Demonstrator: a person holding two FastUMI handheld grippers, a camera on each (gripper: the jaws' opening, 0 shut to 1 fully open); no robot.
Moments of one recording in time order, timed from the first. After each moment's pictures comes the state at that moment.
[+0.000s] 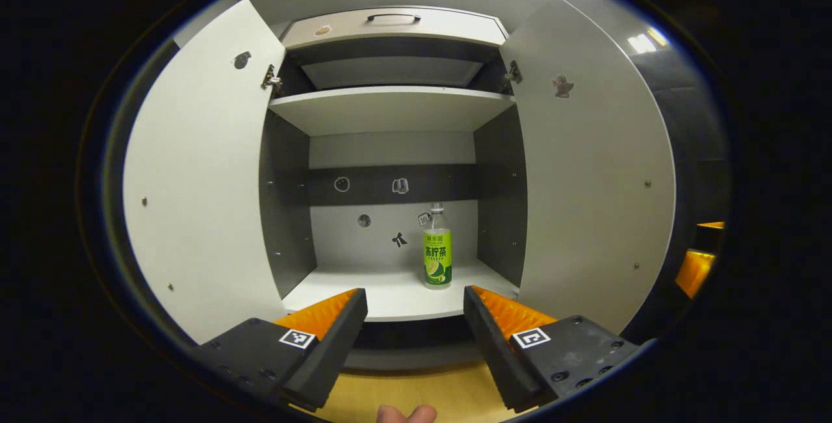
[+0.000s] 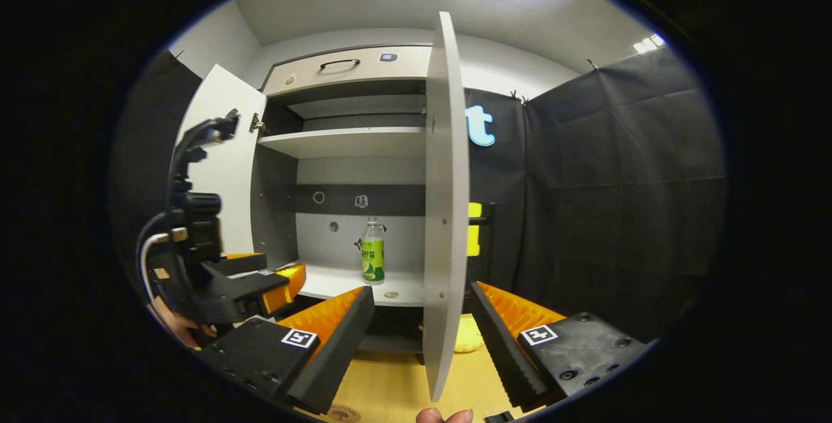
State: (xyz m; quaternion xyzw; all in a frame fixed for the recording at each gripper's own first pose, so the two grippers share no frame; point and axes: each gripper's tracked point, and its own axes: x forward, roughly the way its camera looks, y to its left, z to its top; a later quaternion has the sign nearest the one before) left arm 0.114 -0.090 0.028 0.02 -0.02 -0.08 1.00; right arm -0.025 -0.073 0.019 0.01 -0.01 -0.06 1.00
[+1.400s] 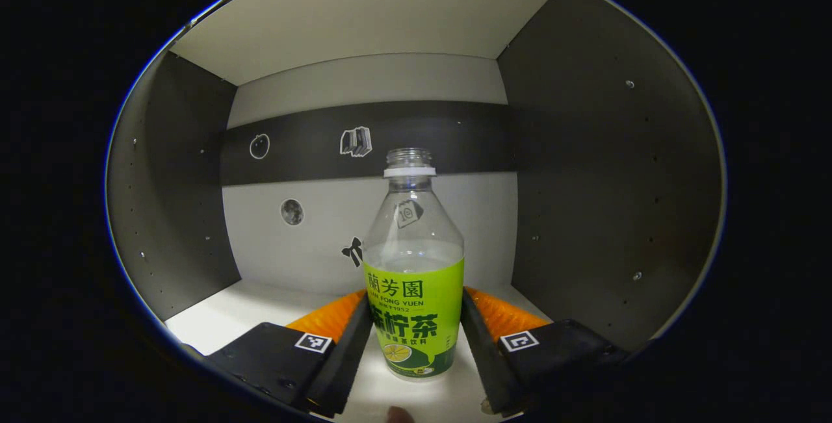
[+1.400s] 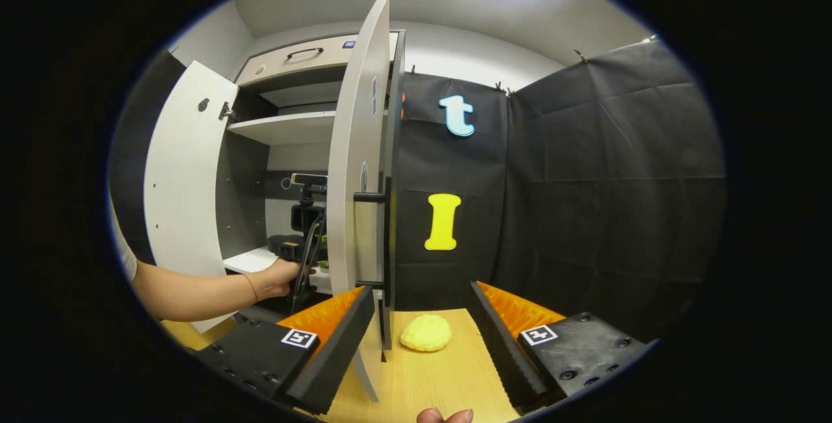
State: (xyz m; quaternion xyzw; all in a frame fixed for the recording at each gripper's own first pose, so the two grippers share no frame) left arm 0.405 -0.165 -0.011 0.01 0.00 -0.06 1.00; right arm -0.005 -0.158 -0.007 0.00 0.01 -0.06 1.00
